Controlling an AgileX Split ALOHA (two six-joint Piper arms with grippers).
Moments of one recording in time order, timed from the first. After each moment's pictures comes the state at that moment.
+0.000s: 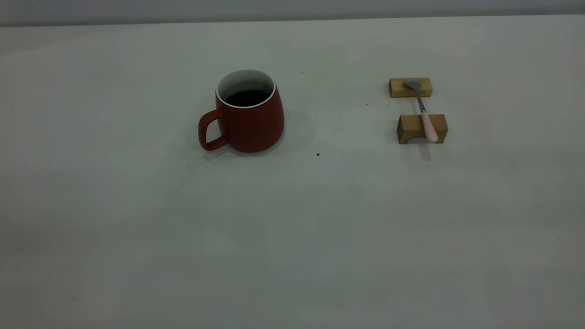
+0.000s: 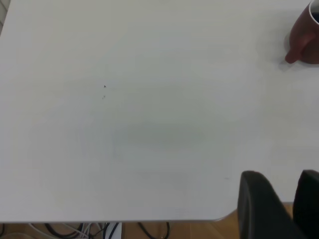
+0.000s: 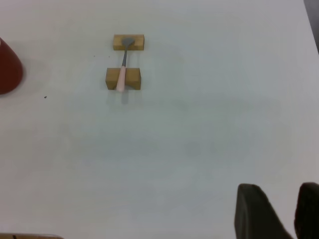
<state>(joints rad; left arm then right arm) -0.01 -0.02 -0.49 0.03 1.14 -0.01 0.03 0.02 -0.47 0.02 1.14 -0.01</state>
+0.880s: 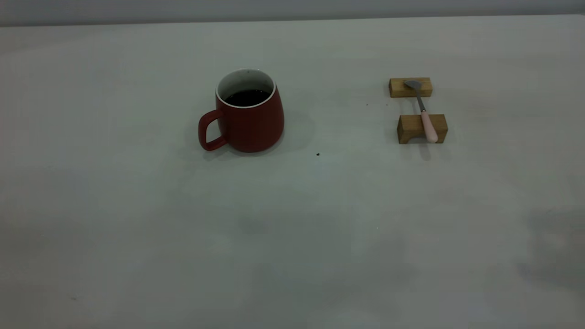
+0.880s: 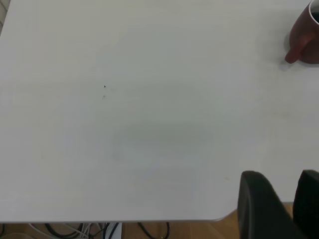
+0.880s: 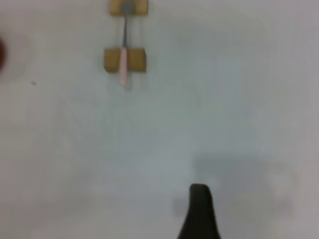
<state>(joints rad) -0.01 -0.02 -0.49 0.03 1.14 -0.01 0.03 1.07 -0.73 0.08 0.75 -0.03</state>
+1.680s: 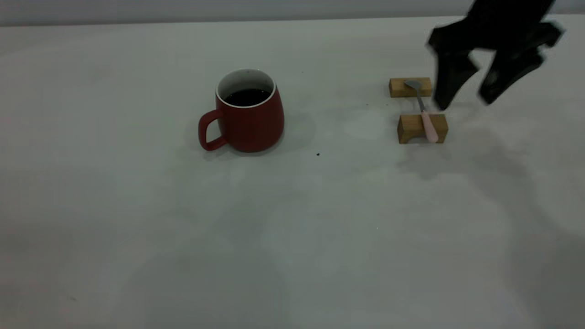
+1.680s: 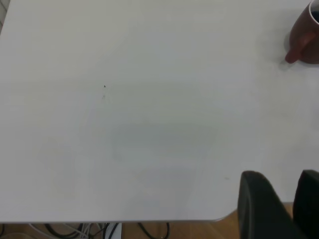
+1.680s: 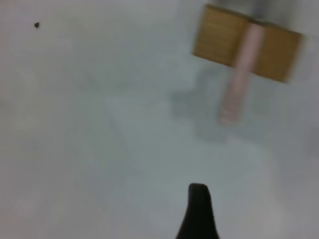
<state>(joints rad) -0.01 -0.02 -0.49 0.03 1.14 -0.01 0.23 2.16 -1.32 0.24 0.69 -0.25</state>
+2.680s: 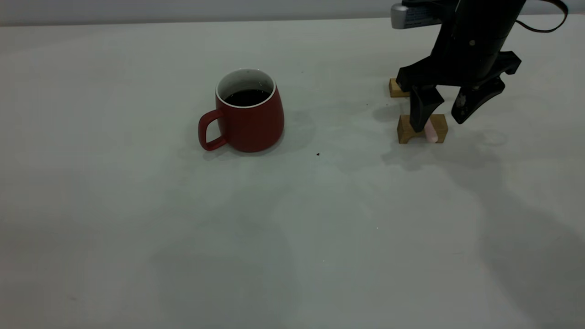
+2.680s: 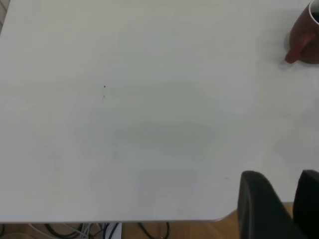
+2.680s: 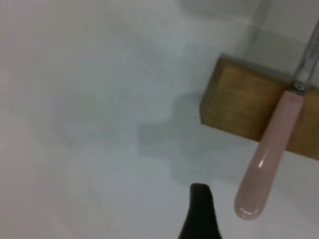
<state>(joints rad) -0.01 -0.02 -0.49 0.03 1.14 -0.01 0.27 2.30 -1.38 0.14 0.56 -0.15</state>
